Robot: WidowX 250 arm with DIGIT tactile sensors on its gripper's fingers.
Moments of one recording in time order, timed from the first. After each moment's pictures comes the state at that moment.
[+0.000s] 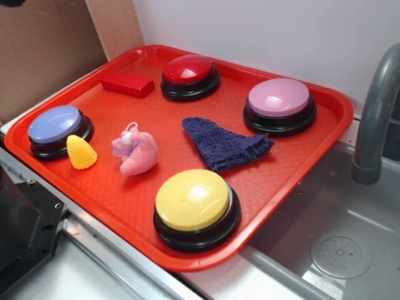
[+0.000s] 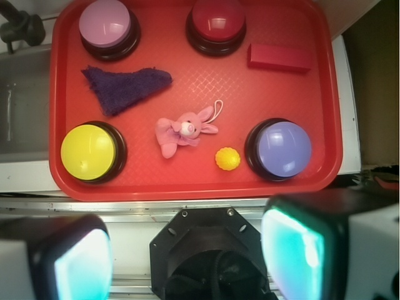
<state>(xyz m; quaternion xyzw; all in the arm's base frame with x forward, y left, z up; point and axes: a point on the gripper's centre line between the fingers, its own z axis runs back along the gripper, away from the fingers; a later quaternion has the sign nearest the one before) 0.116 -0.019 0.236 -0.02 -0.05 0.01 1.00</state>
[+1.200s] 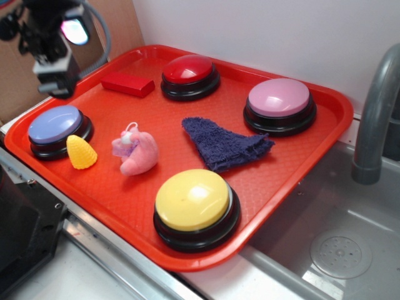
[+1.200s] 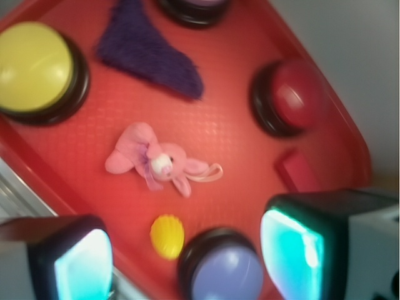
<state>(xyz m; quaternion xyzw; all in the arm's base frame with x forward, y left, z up) 0.173 -0.018 0.131 0.10 -0.06 -0.47 0.88</state>
